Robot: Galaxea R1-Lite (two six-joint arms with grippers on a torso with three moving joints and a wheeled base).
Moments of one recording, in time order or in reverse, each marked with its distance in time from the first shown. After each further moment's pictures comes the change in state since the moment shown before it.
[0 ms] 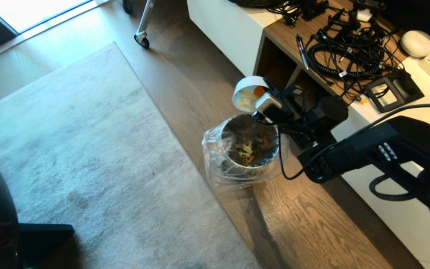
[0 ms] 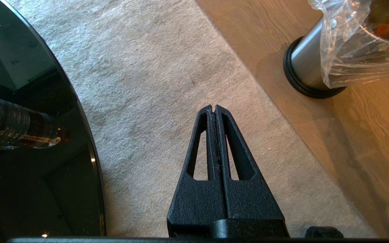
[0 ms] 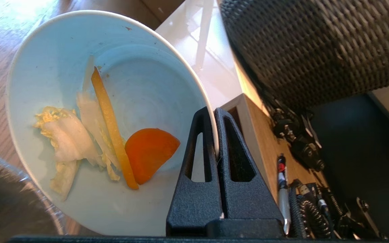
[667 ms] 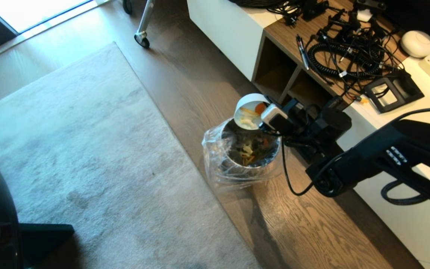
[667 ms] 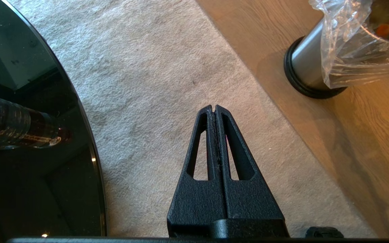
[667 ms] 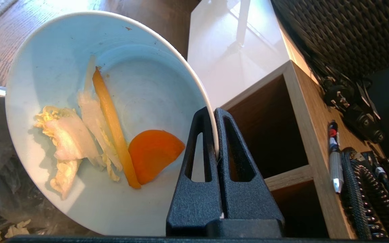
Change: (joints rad) left arm 0.000 0.000 0.000 0.000 0.000 0.000; right arm -0.005 -0.048 0.202 0.000 -0.003 0.122
